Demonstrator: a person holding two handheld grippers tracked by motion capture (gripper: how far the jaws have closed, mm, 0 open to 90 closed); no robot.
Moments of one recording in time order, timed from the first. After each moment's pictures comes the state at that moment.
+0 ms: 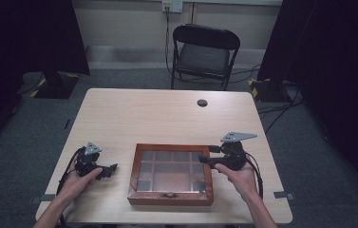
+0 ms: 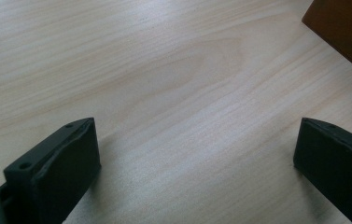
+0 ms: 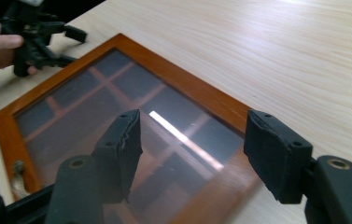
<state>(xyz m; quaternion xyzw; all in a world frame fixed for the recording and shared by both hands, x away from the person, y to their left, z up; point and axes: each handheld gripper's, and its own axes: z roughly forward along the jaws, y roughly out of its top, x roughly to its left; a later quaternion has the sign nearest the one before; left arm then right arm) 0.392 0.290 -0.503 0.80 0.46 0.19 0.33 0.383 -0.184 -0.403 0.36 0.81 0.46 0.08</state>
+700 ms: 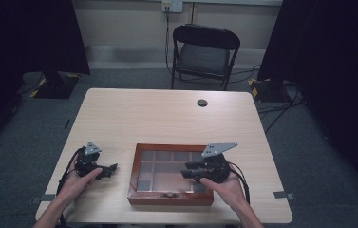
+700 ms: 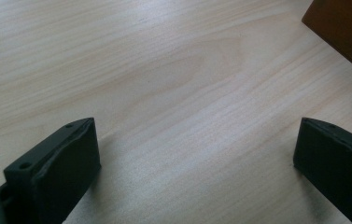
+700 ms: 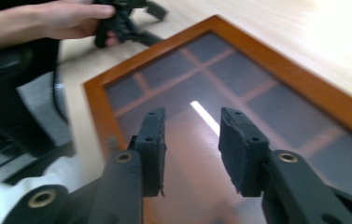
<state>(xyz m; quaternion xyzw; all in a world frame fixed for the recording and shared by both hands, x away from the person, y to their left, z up) 0.392 0.290 -0.503 0.80 0.46 0.19 0.33 0.352 -0.139 -0.405 0.26 0.84 0.47 0.01</state>
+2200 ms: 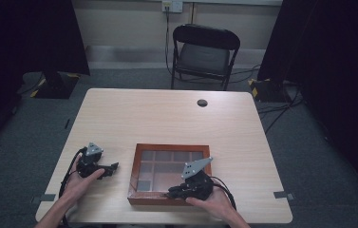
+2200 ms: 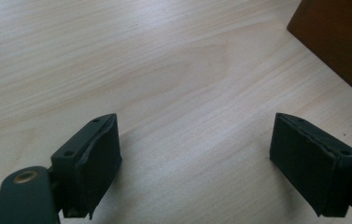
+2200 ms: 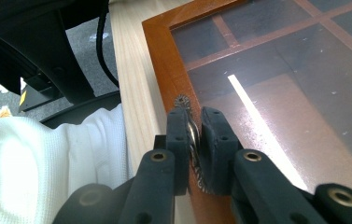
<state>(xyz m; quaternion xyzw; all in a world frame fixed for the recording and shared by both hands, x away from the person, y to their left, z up) 0.387 0.281 -0.498 0.79 0.46 0.19 0.34 0.326 -0.097 -0.437 0.17 0.89 0.42 -0.05</state>
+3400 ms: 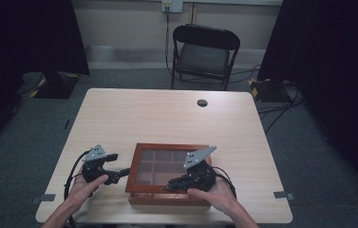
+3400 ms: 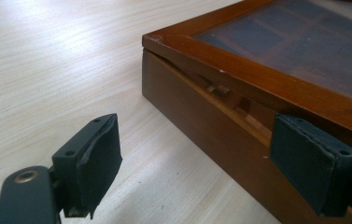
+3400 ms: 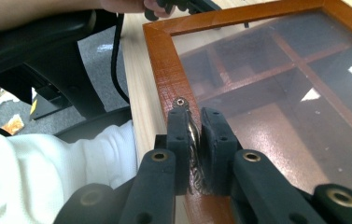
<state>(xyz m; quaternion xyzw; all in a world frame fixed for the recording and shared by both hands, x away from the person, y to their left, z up) 0.361 0.256 -0.467 0.80 0.36 0.12 0.47 0.336 -0.099 -0.400 0.17 0.88 0.43 -0.06</state>
